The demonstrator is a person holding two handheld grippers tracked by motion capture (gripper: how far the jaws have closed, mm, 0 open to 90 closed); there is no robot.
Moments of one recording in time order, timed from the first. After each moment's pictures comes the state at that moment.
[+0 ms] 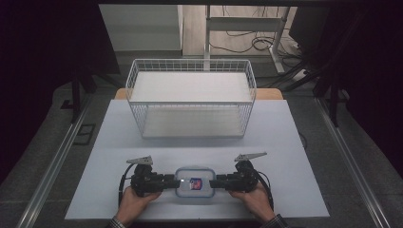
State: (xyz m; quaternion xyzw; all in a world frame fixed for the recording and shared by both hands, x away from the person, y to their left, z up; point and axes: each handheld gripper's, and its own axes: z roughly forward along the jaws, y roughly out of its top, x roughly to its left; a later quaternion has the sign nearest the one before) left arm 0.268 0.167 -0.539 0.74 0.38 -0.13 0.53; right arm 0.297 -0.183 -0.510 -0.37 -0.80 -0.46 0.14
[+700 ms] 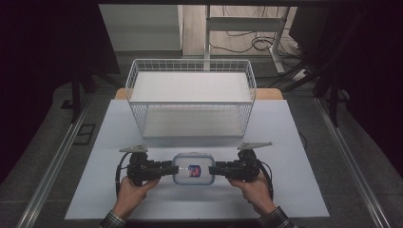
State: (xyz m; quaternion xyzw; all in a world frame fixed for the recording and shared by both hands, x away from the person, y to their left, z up) left arm 0.282 0.173 -0.495 0.72 0.39 -0.09 0.56; right arm 0.309 -0.179 -0.470 -0.36 -0.78 -0.50 0.11
